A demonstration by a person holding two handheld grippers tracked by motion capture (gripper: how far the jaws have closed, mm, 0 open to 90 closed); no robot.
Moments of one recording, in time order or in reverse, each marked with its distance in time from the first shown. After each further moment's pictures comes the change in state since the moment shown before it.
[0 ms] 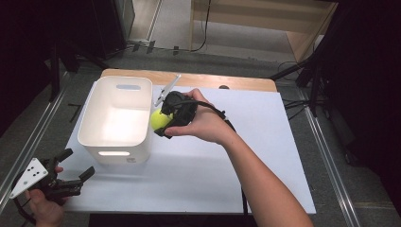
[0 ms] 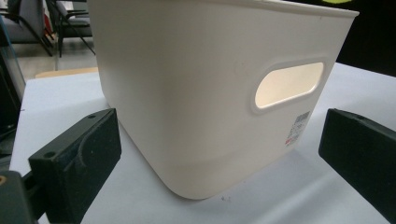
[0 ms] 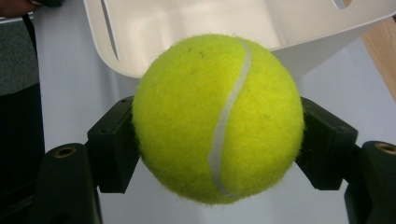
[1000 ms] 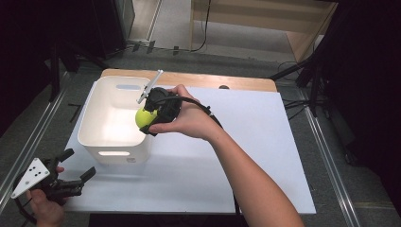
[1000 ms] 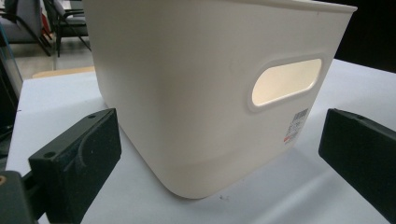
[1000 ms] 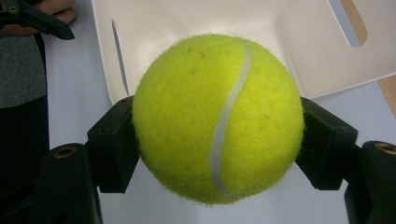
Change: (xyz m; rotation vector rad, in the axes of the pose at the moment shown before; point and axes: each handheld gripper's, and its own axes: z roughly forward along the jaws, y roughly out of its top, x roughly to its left) left arm -0.001 0.000 0.002 0.009 -0.003 0.009; right arm 0.007 0.033 0.012 -0.009 0.019 -0.037
